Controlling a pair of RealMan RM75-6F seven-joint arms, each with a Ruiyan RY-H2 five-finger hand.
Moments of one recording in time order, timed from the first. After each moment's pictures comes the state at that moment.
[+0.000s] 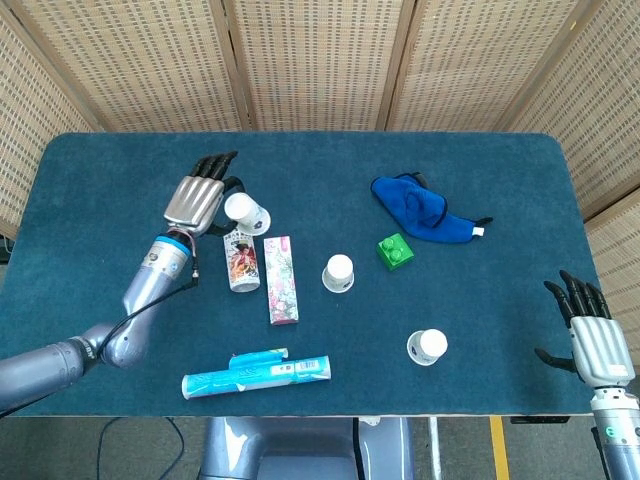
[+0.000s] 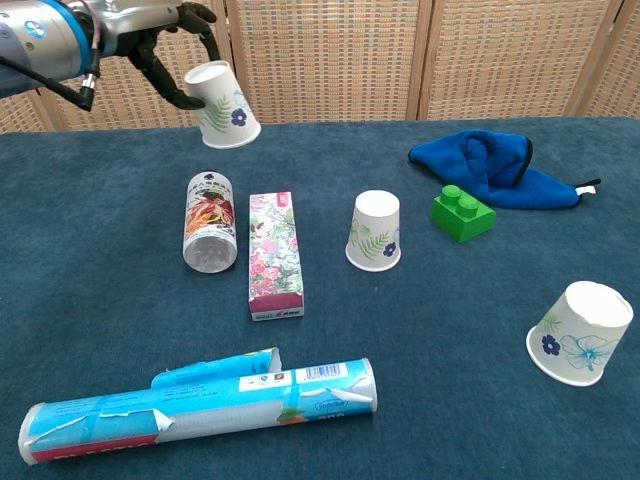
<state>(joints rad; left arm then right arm) -0.94 -1.43 -0.36 -1.41 0.91 0.88 0.36 0.14 -1.14 0.09 -1.52 -1.44 1.38 0.07</state>
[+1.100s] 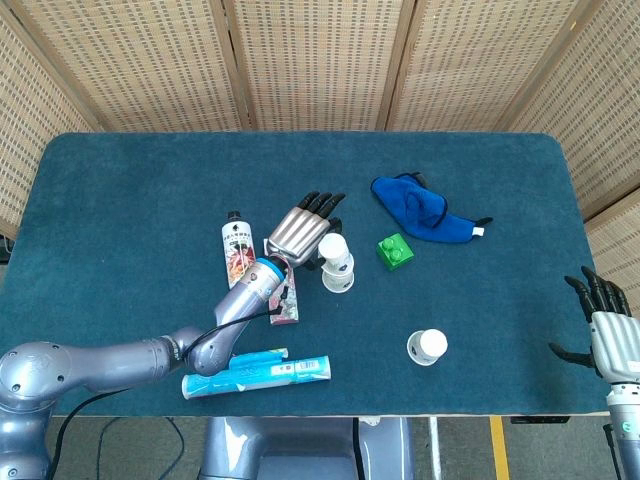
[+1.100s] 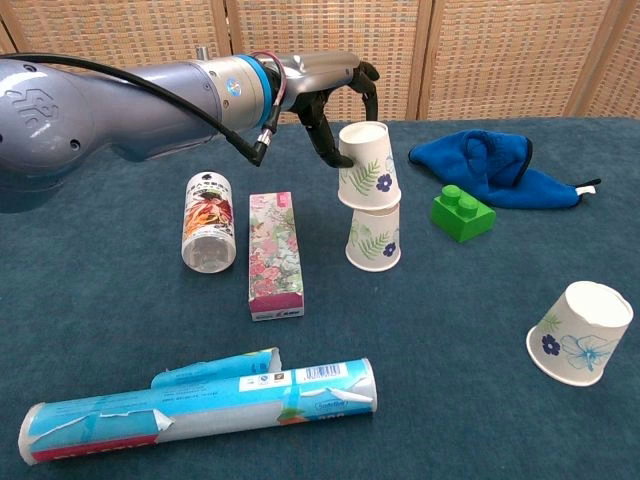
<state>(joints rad) -1.20 -1.68 -0.33 -1.30 0.82 0.81 0.48 0.13 -1.13 0.11 -1.49 -1.38 1.36 0.17</state>
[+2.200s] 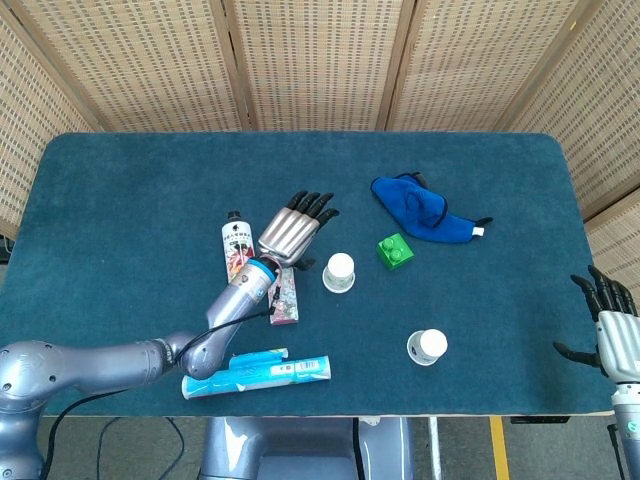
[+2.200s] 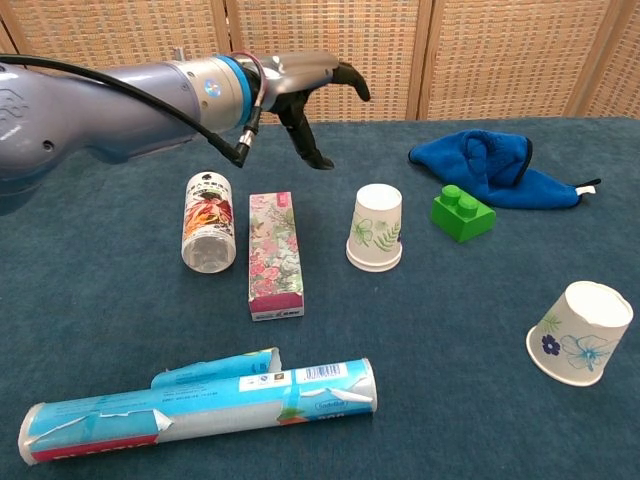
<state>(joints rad) -1.17 -1.63 -0.28 -1.37 0.78 0.88 0.49 0.13 -1.12 0.12 -1.49 -1.38 1.36 0.19</state>
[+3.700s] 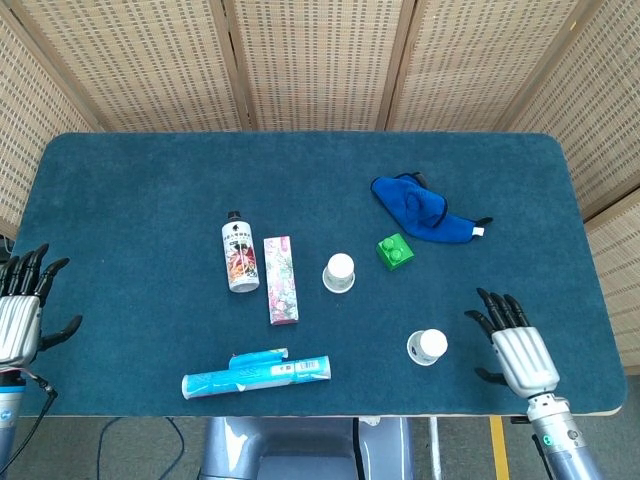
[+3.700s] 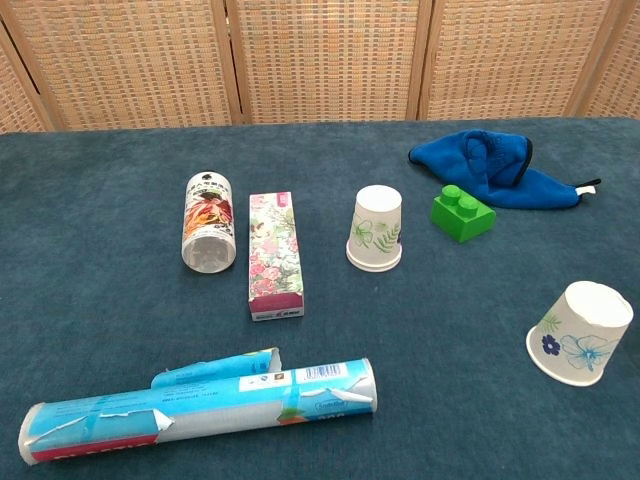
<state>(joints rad) -0.27 -1.17 0.05 -1.63 1.33 1.61 0.09 0.20 -1.19 0.03 -1.77 -1.51 1.28 -0.24</state>
